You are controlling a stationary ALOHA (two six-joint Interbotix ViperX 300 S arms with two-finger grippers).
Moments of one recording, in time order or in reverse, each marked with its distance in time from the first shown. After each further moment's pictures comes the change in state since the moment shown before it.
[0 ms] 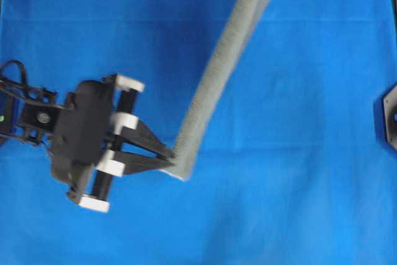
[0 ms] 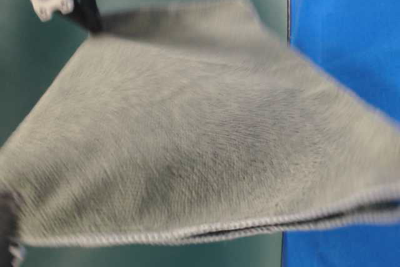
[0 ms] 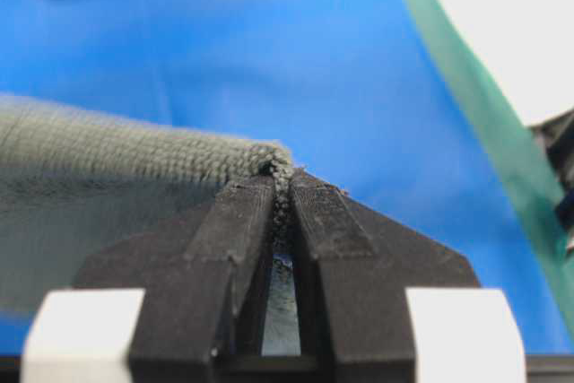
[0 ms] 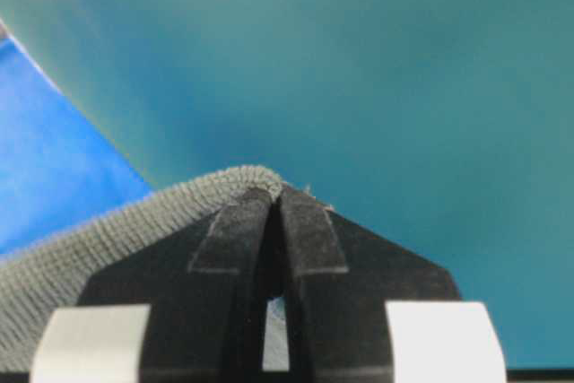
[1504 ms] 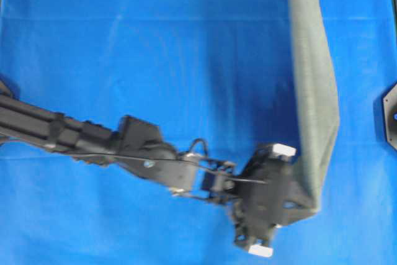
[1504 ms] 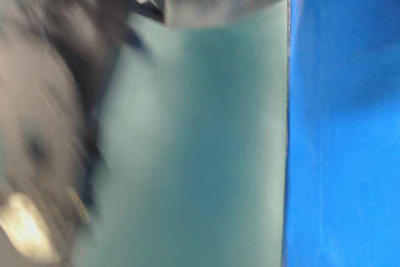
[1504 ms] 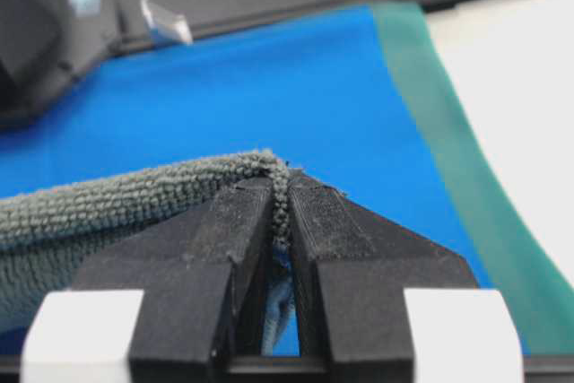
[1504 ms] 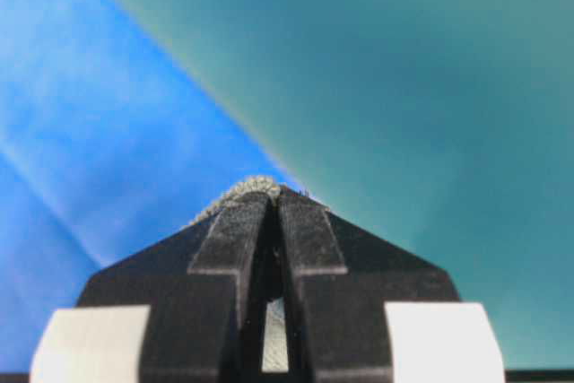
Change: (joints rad) left arm -0.015 0.701 -0.416 -0.034 -0.420 -0.074; right arm 0.018 0.081 0.153 0.000 0.043 -0.069
